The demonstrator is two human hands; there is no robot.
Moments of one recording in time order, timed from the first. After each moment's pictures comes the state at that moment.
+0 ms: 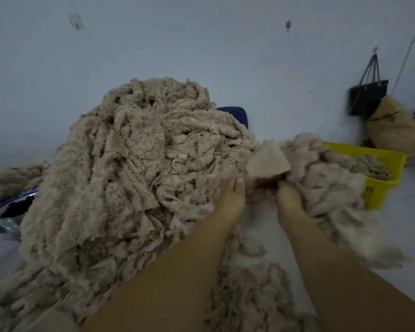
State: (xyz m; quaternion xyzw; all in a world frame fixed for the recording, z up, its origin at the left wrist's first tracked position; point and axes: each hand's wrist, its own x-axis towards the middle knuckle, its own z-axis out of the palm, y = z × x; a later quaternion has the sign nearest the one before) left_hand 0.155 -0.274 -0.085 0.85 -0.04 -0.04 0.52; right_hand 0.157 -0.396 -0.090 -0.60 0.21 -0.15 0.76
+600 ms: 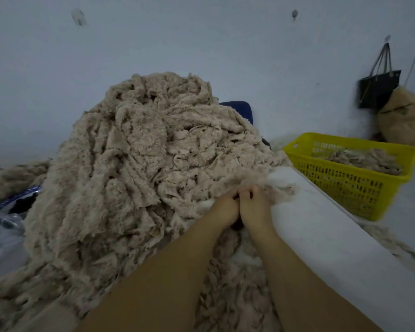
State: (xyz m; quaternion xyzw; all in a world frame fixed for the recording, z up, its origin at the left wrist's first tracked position) left_hand 0.150 -0.256 -0.096 0.89 -0.09 -0.10 0.43; right_hand 0.139 -0.337 -0.117 -0.78 0.12 -0.16 0.59
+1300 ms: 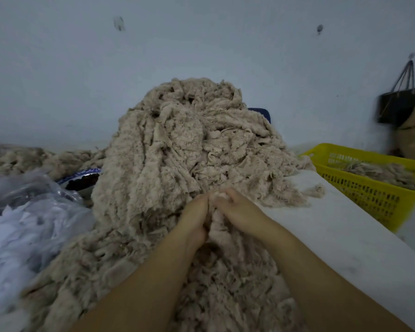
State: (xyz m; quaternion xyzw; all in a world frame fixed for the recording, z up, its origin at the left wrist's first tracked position) left_hand 0.052 -0.137 -0.057 0.59 0.16 -0.06 0.79; right_hand 0.061 -0.256 -0.066 -0.84 -0.11 0.07 0.52
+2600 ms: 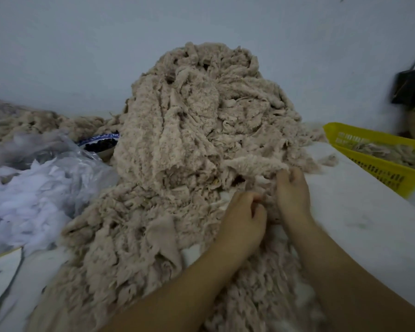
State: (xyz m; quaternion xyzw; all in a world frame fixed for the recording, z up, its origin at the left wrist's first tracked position) left_hand -0.052 -0.153 -0.104 0.87 -0.10 0.06 0.47; right_hand 0.017 -0.272 -0.111 -0.76 0.13 -0.21 0.61
